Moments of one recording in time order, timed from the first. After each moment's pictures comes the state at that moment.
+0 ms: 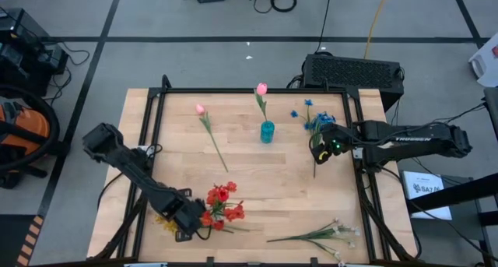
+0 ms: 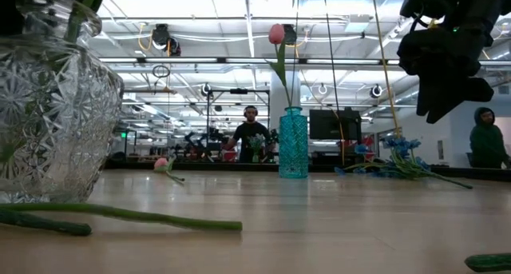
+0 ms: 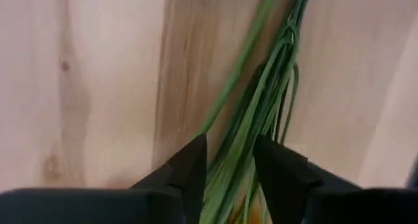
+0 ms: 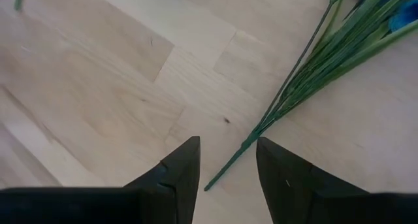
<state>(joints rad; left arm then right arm) -0.73 1.66 0.92 -0.63 0.07 -0.87 -0.12 0.87 0.64 -0.86 0.05 0.93</state>
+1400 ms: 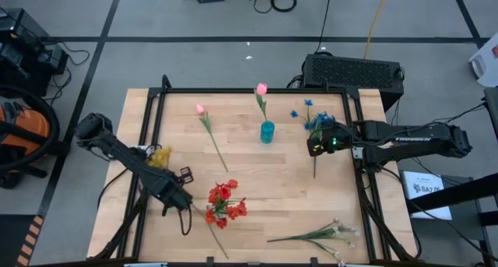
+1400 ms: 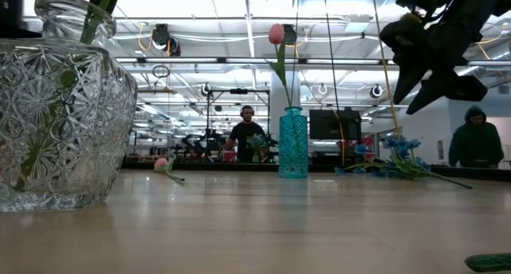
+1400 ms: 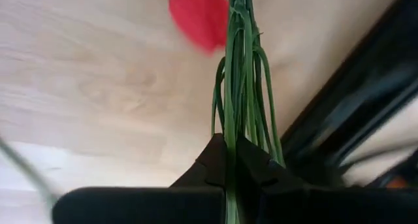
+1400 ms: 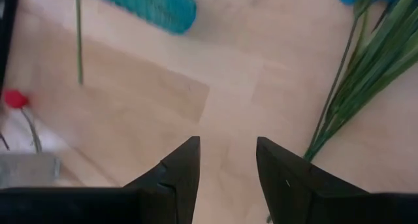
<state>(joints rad) -0.60 1.46 0.99 -1.40 -0.09 0.63 -0.12 0.87 0.64 -0.71 0.09 1.16</state>
